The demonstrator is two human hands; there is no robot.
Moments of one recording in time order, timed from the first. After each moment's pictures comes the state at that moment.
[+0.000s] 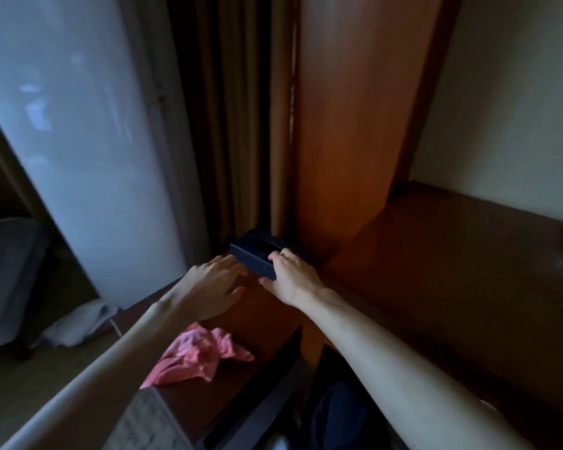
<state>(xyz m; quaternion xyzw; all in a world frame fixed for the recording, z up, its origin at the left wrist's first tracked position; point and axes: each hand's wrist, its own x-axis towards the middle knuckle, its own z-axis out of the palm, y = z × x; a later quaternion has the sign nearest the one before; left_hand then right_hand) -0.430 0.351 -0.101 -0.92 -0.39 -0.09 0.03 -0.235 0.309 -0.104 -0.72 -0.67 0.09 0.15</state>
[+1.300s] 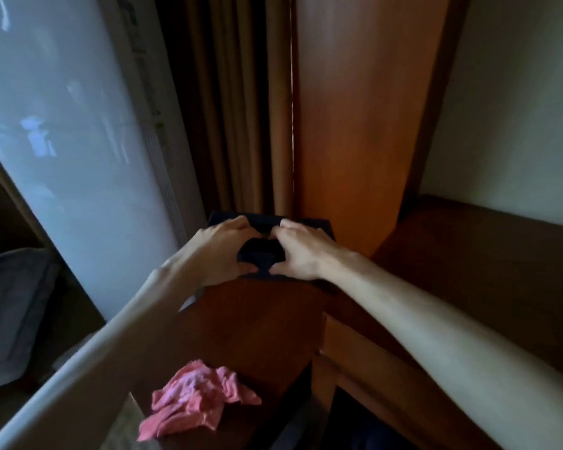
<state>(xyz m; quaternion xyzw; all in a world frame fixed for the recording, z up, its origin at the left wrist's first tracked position) -0.382 0.407 0.008 -0.93 -0.35 -0.10 0.05 -0.190 0.341 0.009 -0.64 -0.76 0.04 0.10</state>
